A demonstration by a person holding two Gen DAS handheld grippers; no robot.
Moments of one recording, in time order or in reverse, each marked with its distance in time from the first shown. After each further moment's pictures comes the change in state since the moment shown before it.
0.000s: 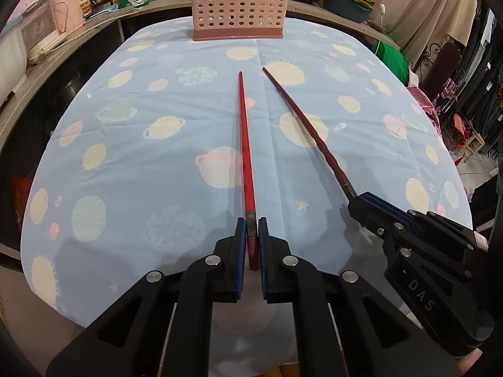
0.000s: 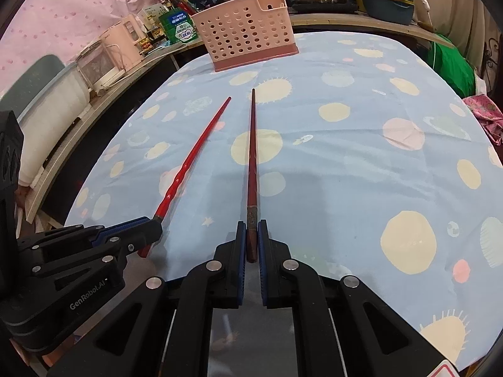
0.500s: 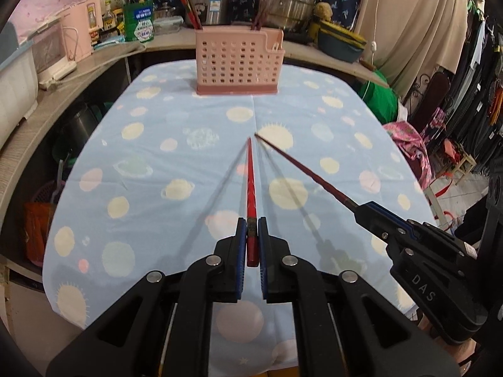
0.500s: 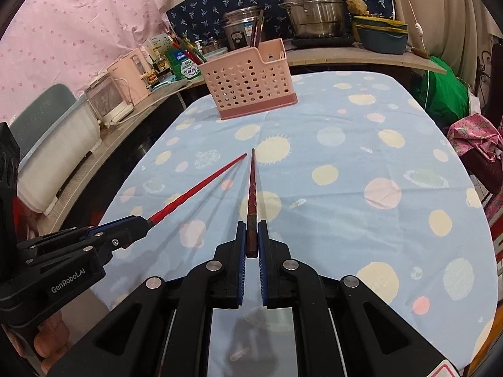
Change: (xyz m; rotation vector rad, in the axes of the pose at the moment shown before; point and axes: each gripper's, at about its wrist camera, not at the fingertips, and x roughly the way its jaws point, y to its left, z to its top) left arm -0.062 0.002 0.043 -0.022 -0.155 -0.027; right arm -0.052 0.000 0.043 0.006 -0.145 0.013
